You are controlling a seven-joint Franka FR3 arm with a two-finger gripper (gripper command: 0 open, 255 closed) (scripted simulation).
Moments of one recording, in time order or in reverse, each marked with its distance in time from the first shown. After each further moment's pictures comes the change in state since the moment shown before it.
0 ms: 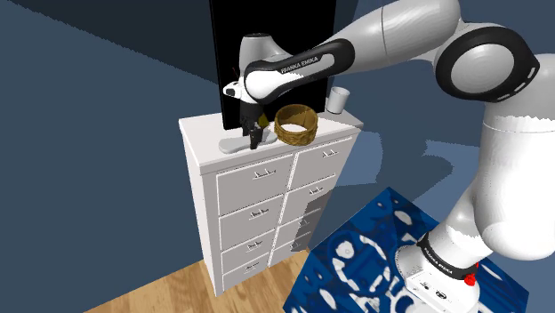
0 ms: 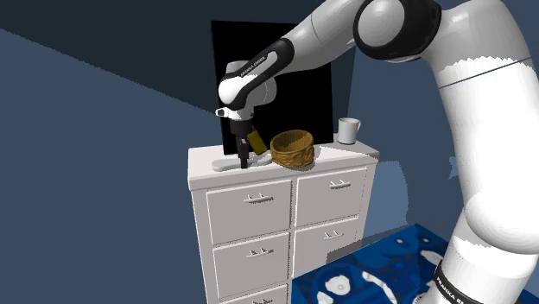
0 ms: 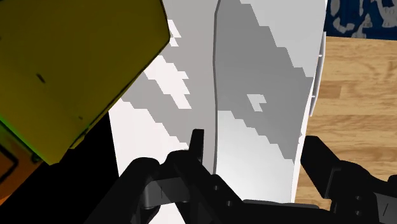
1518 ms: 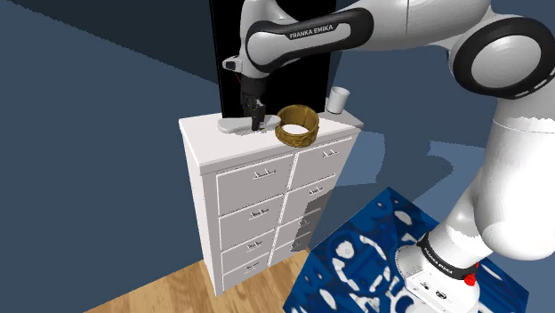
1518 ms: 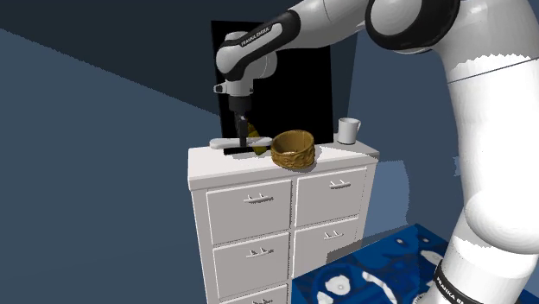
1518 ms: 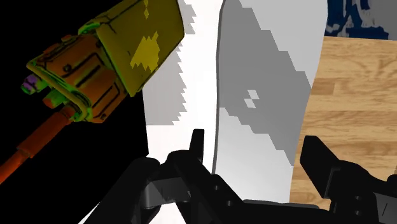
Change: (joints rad) arm -0.001 -0.073 0.003 0.095 0.005 -0.167 0.000
